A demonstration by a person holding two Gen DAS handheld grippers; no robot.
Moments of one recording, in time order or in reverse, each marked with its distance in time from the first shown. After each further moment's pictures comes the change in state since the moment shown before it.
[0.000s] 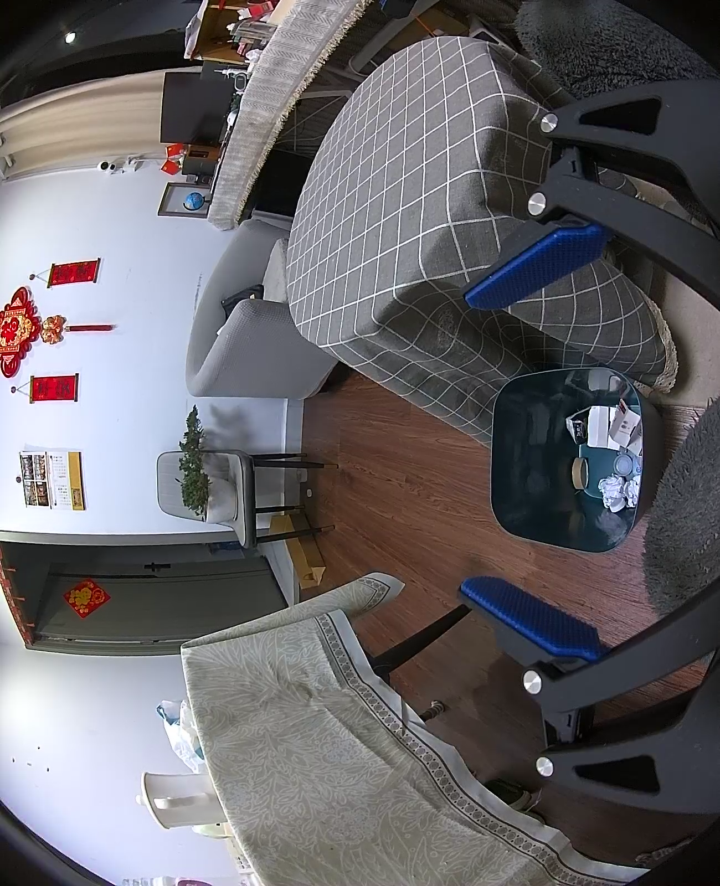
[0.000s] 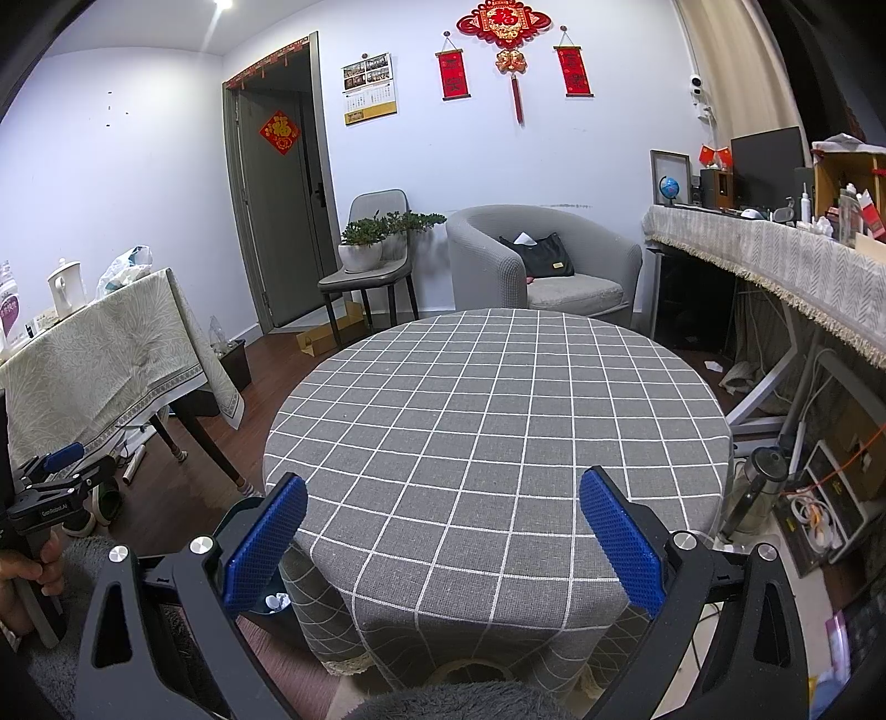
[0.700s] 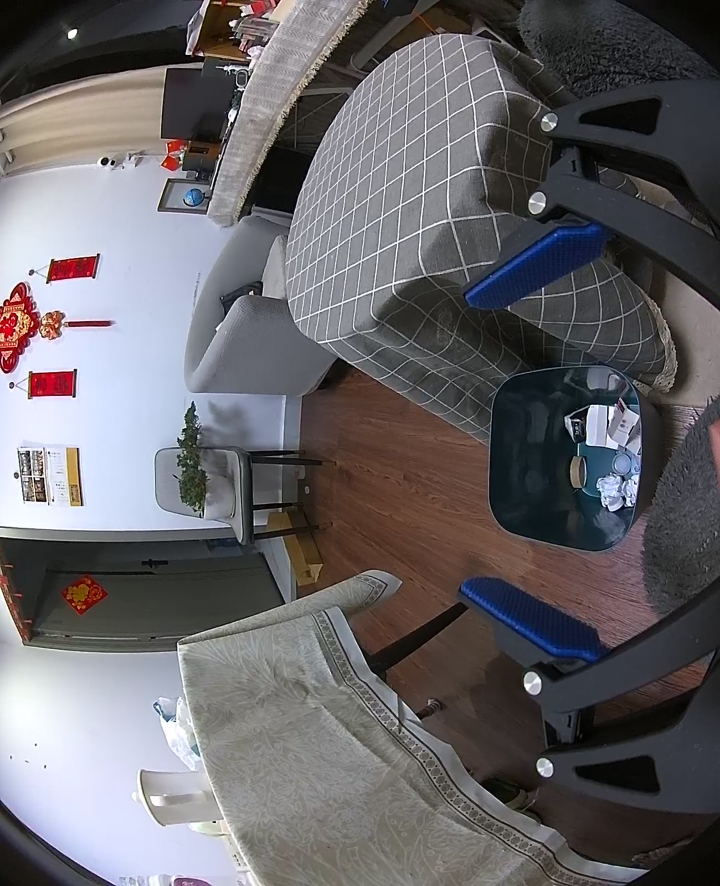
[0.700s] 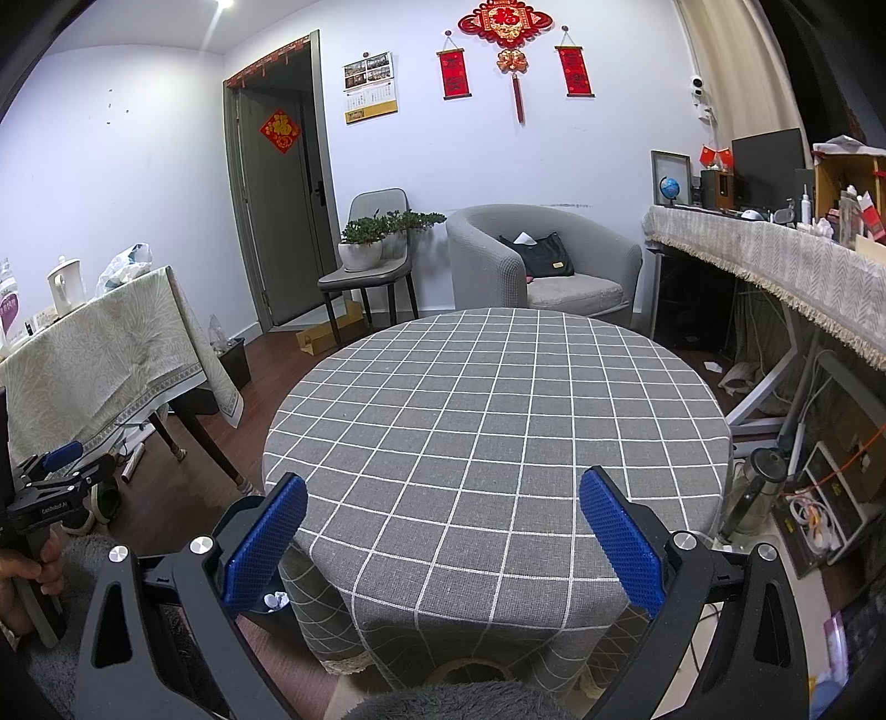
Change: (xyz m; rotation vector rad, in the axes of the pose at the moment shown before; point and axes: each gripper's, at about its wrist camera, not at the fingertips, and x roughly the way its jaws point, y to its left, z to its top) left arm 0.002 0.002 -0.001 0.000 0.004 0.004; right arm 0.000 0.000 -0.004 -0.005 0.002 -0.001
